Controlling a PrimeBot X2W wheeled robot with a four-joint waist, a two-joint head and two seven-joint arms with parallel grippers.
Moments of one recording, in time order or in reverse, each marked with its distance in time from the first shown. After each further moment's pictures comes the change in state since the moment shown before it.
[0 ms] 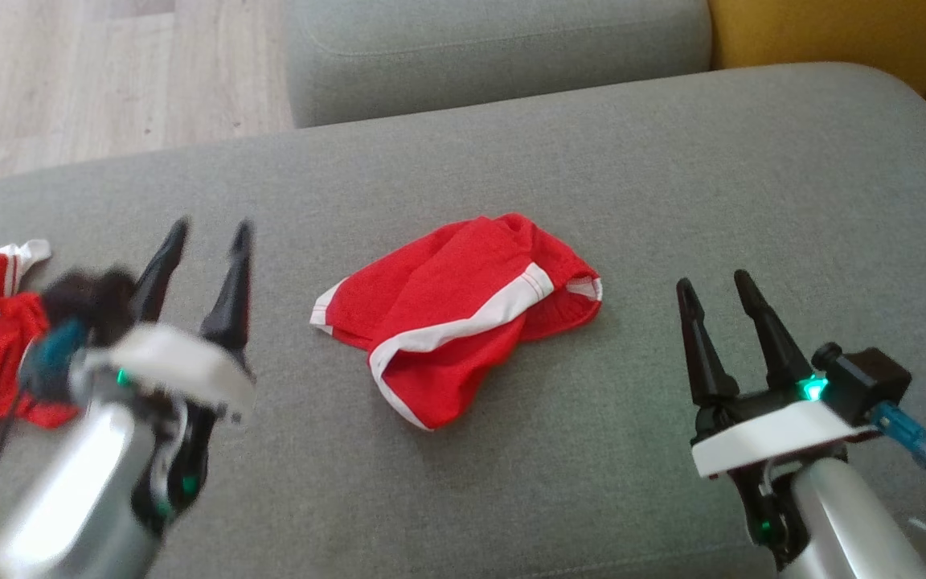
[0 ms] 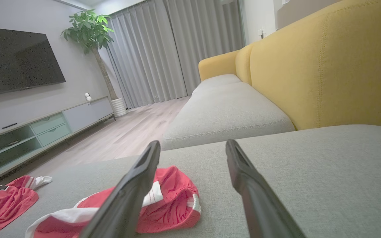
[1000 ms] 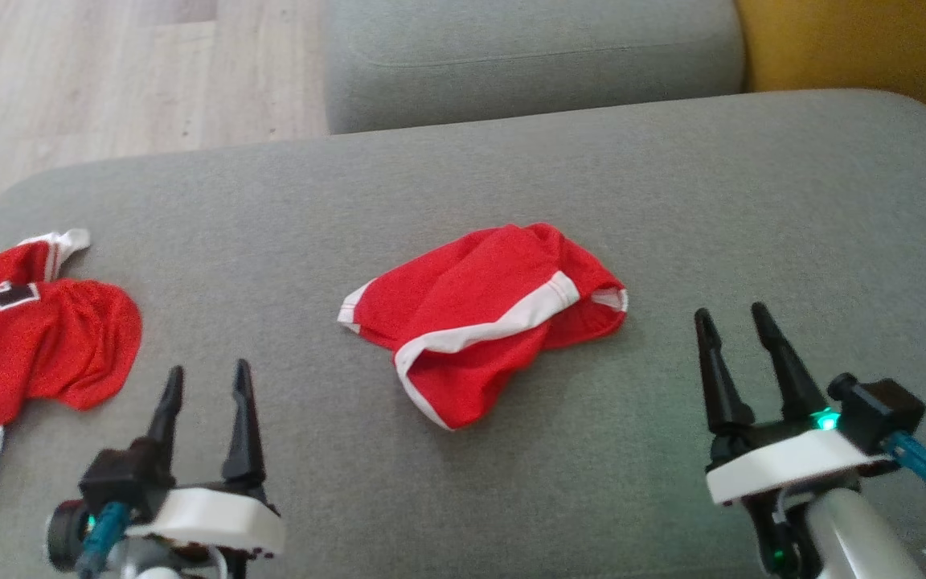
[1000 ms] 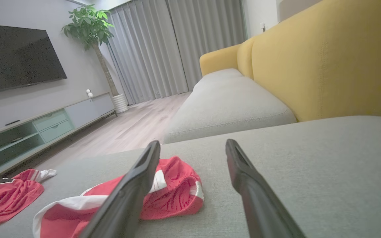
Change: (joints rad) left arm 0.467 -0.287 0.369 -0.151 0.424 0.013 -0.056; right arm 0.074 -0.008 -0.027 -0.013 0.018 0.000 0.000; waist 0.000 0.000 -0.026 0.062
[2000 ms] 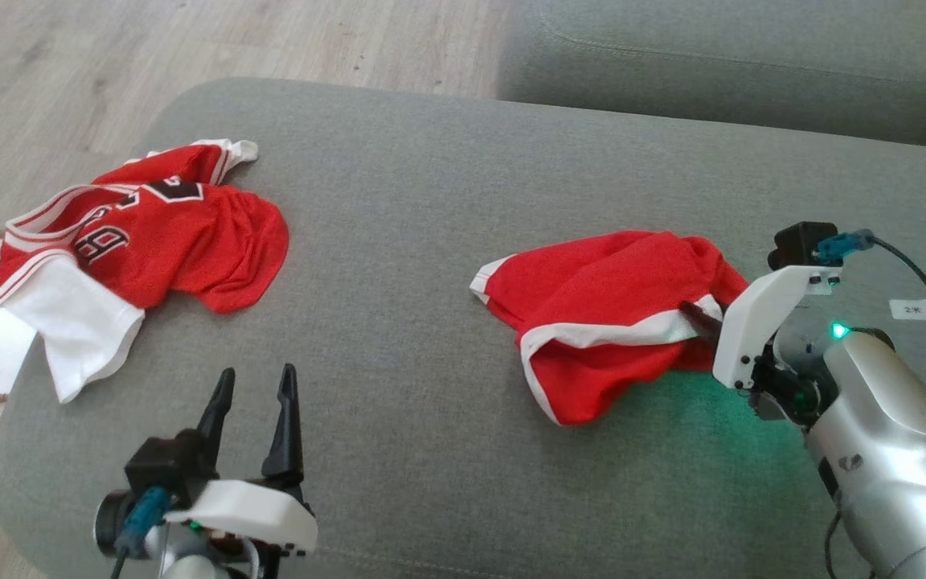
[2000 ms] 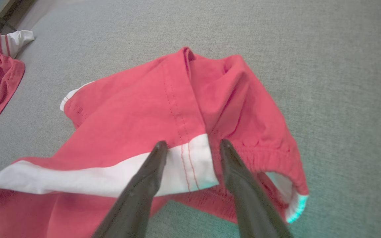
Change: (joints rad) left arm -0.051 -0.088 0.004 0.131 0.030 -0.111 0.000; right arm -0.517 -0.087 0.167 0.599 0.234 0.000 0.698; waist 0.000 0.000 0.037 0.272
